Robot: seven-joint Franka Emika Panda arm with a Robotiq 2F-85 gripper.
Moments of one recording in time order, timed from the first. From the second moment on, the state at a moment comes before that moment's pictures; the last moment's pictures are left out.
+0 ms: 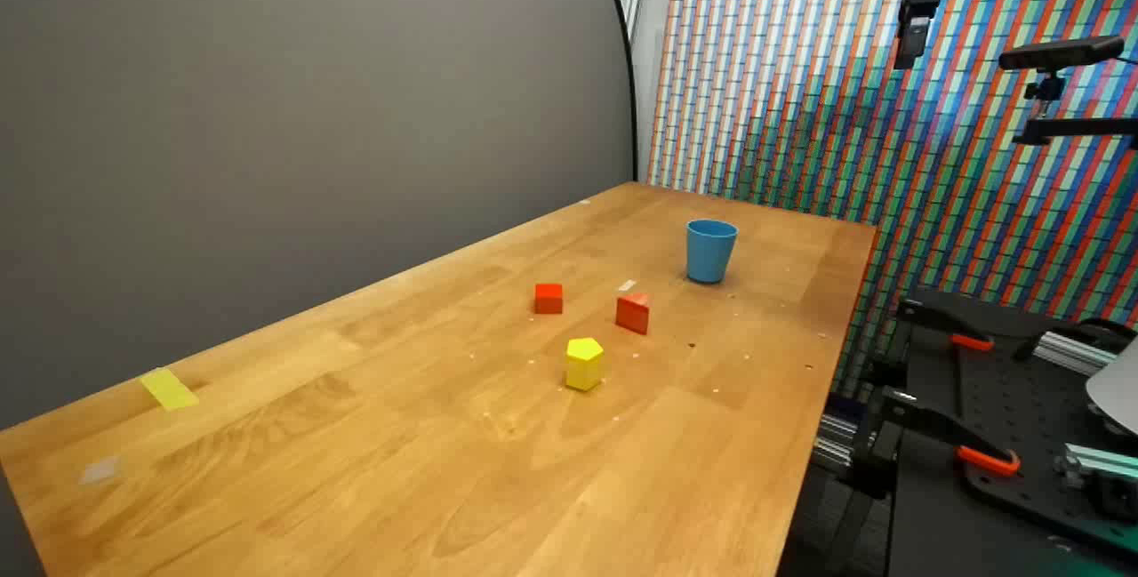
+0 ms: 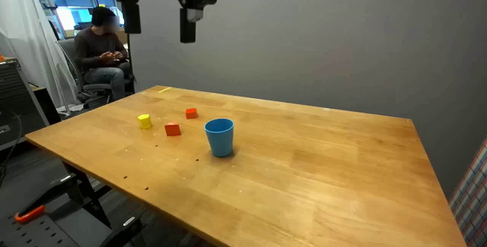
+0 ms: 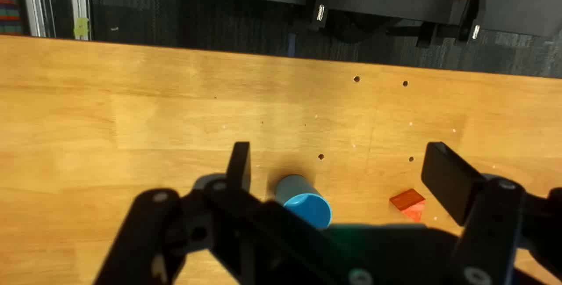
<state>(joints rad) -0.10 -0.56 -0.37 -2.52 -0.13 1.85 -0.51</state>
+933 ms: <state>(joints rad) 0.07 -0.30 -0.14 -2.41 -0.01 2.00 -0.45</state>
